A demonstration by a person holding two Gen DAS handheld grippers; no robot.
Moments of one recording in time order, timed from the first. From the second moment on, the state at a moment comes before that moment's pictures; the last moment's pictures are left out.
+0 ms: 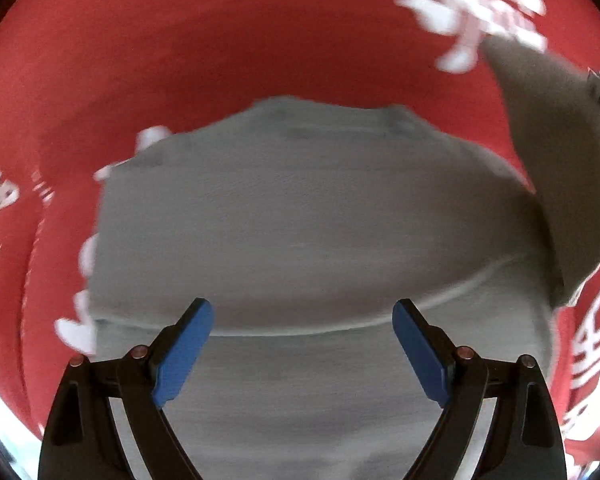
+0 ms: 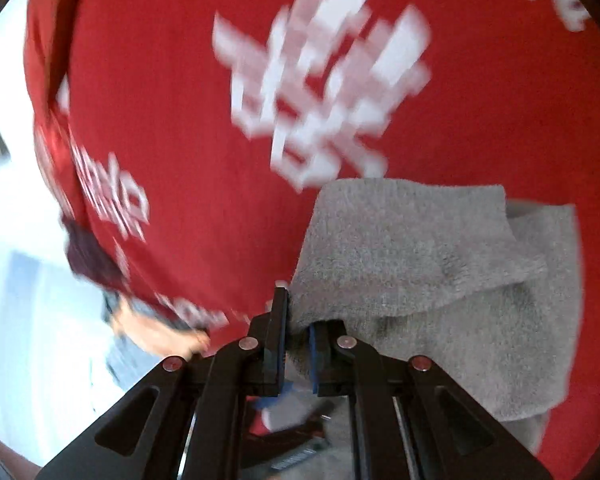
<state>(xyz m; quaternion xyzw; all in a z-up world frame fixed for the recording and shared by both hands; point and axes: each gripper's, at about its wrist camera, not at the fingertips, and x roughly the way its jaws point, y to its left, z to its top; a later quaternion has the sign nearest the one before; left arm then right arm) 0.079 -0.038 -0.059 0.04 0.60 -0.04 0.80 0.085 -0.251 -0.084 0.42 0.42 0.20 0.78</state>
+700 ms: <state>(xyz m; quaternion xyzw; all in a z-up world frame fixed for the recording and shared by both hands) 0.089 0.031 -0.066 -0.02 0.60 -0.02 0.80 0.085 -0.205 -0.159 0.43 0.52 0.10 0.74</state>
